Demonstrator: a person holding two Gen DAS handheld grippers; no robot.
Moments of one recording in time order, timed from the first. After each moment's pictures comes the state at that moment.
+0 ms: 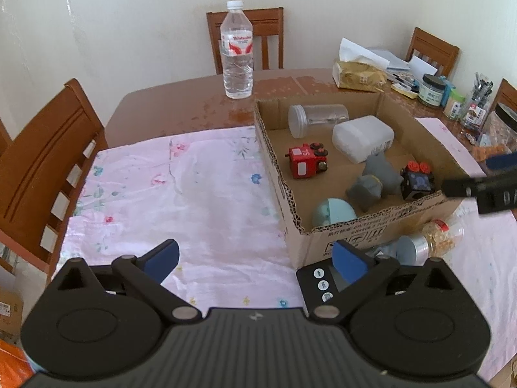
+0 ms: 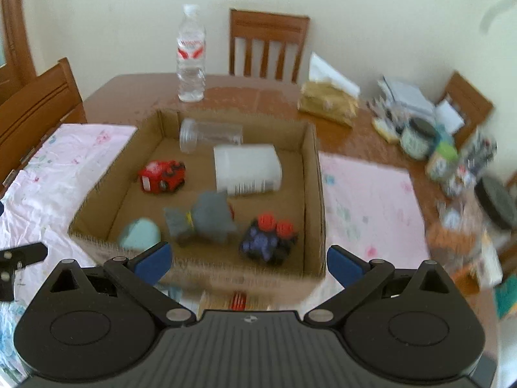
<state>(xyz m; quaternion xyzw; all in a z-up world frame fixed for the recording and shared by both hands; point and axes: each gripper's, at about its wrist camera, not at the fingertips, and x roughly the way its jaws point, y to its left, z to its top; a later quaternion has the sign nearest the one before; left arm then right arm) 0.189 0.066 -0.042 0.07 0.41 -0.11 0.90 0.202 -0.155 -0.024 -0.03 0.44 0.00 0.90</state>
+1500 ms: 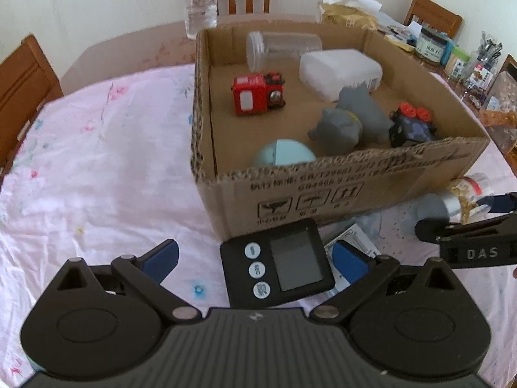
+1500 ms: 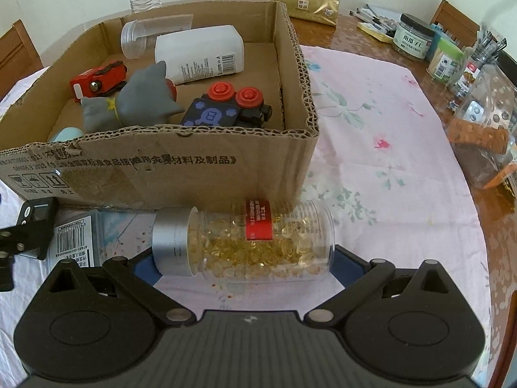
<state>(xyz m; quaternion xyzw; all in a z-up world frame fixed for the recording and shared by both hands) 0.209 0.004 -0.118 0.06 0.48 -0.11 0.87 0.204 -0.193 -0.129 0.01 0.51 -0.04 0.86</state>
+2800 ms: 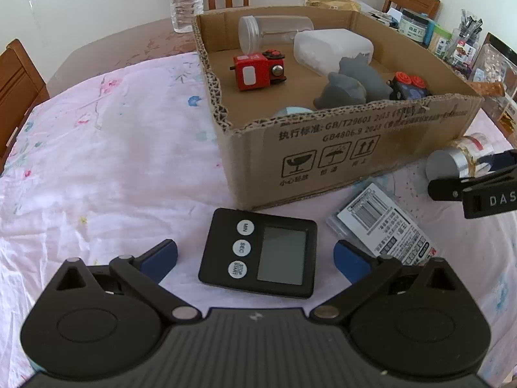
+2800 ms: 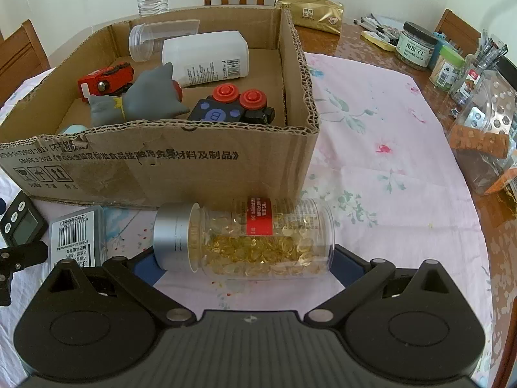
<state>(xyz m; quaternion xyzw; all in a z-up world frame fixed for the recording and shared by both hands) 0.196 0.026 -0.130 0.09 0.47 -0.15 0.86 0.198 -0.191 -0.128 0.00 0.50 -0.03 0.87</state>
